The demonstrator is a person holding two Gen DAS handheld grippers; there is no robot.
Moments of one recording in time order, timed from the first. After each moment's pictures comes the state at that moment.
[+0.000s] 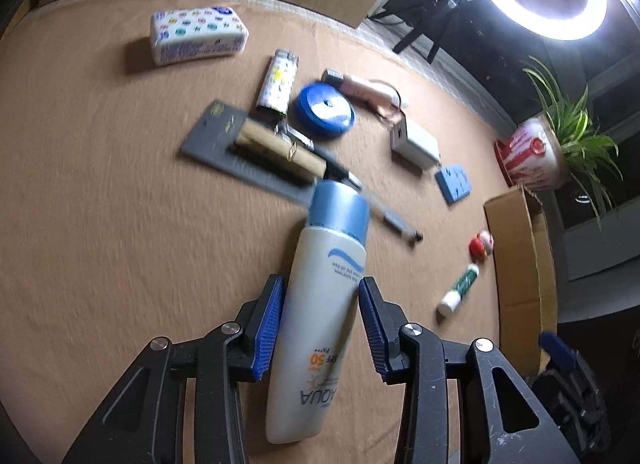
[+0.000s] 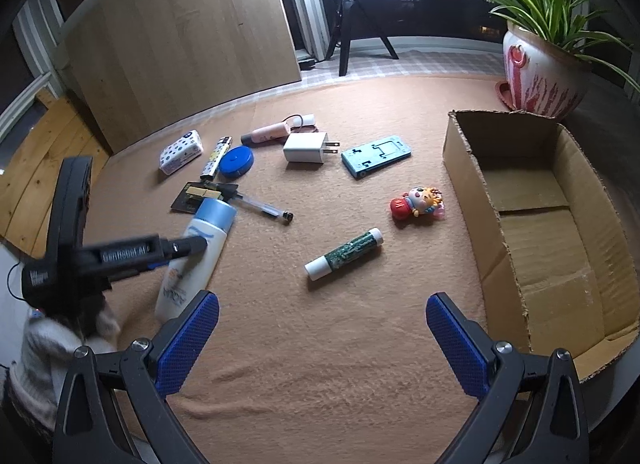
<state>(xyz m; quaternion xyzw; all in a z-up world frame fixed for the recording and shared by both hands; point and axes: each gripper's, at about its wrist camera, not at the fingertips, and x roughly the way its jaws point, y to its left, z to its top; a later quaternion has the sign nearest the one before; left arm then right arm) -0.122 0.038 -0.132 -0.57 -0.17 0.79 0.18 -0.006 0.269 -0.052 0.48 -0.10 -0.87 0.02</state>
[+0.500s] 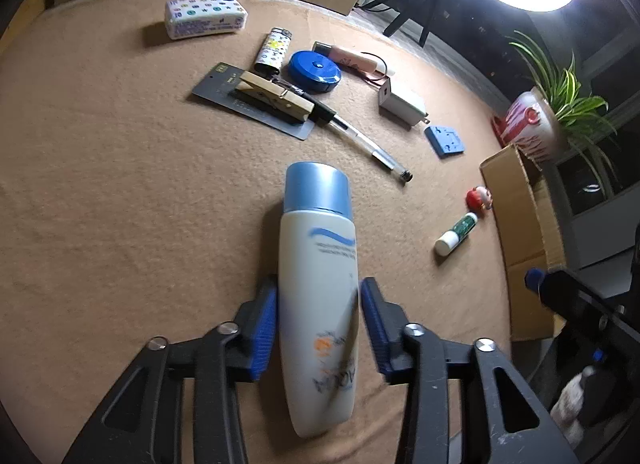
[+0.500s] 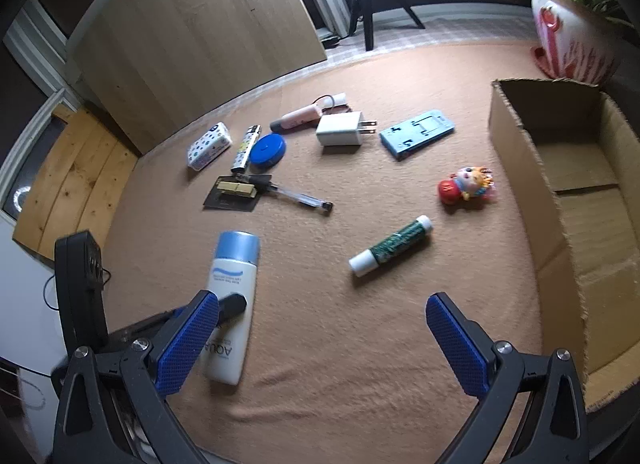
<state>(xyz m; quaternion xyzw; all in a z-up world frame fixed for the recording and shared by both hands) -0.065 0.045 -0.126 -0.56 -0.14 0.80 0.17 -0.029 0.267 -0.063 0.51 -0.17 -0.84 0.08</state>
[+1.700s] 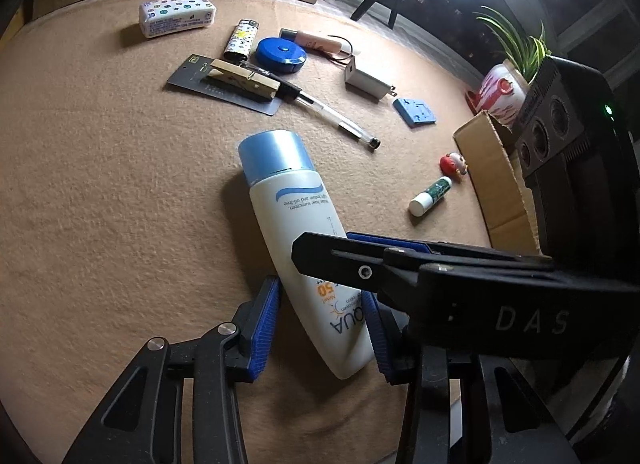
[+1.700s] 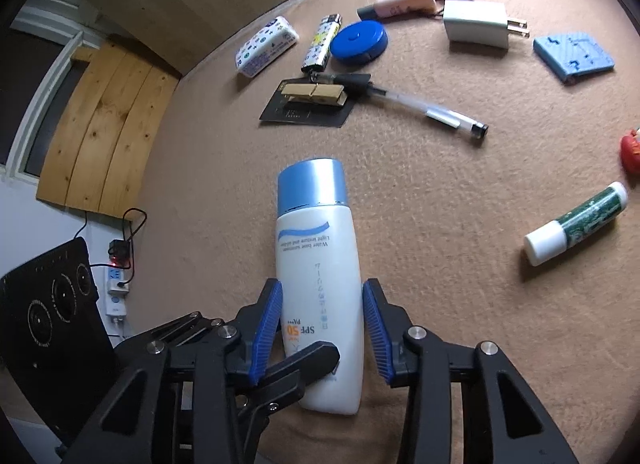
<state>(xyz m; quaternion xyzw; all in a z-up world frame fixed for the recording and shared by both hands) -0.041 0.052 -0.120 -0.56 -0.13 0.79 0.21 -0.073 0.198 -0.116 0.61 -0.18 -0.74 0.21</state>
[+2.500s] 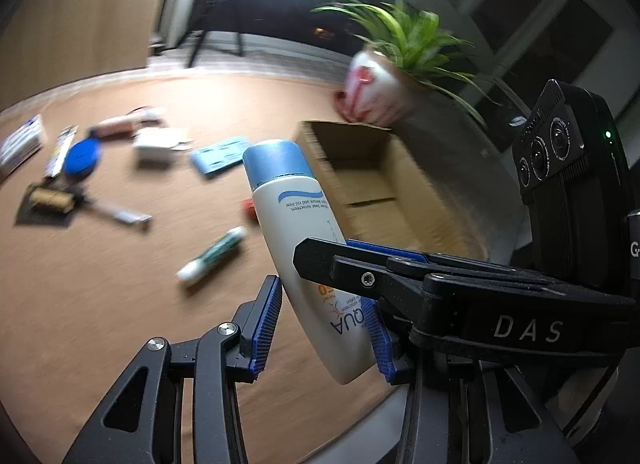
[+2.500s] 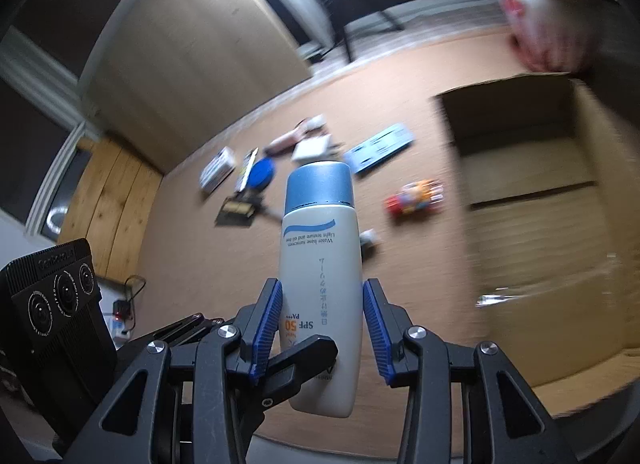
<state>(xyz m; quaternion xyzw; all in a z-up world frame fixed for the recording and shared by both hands) -0.023 0.228 -0.030 -0.48 -0.07 0.80 0.34 -0.003 0.369 -0.031 0.50 -0.23 -0.83 0.10</state>
